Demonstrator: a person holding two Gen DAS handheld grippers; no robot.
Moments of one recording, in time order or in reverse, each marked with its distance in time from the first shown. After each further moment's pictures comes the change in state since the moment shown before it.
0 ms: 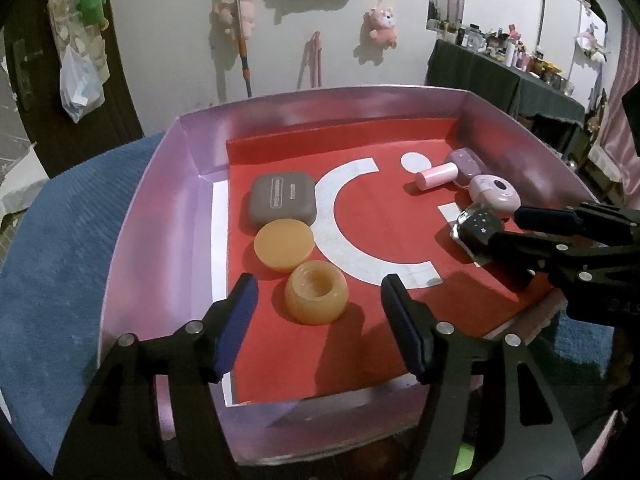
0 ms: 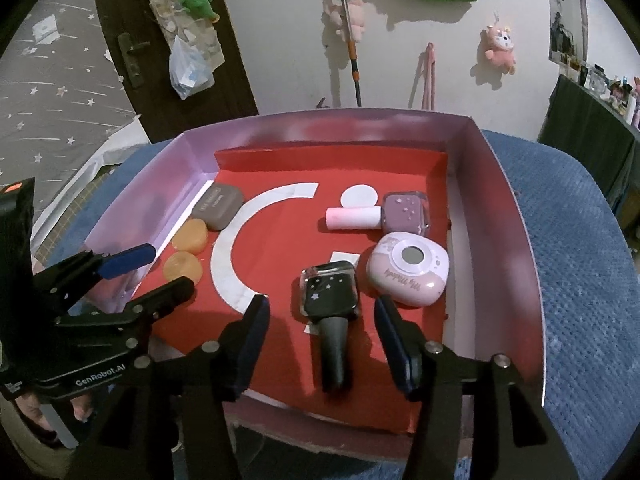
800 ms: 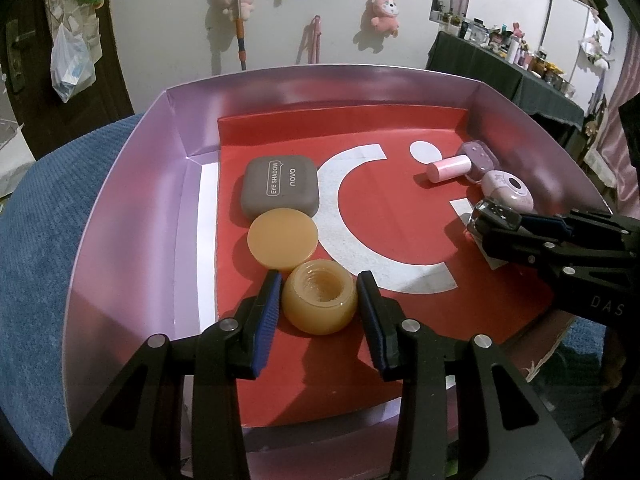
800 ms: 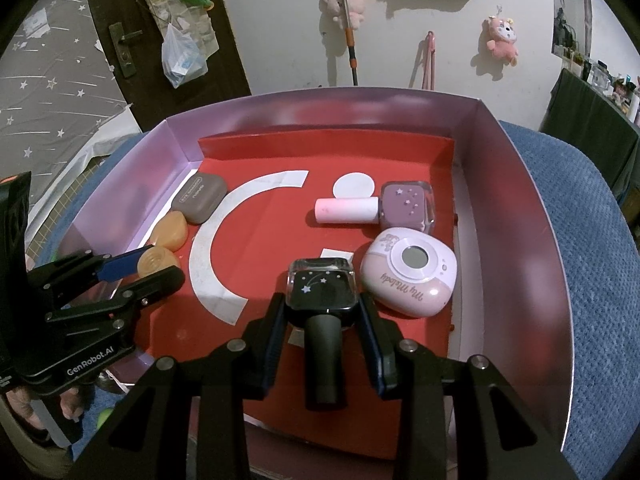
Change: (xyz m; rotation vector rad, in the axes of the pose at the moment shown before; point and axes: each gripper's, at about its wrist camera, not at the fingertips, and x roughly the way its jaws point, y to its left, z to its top) left arm 0.024 0.011 0.002 -0.040 0.065 -0.047; right arm 0.022 -0.007 0.004 -0.002 0.048 -0.016
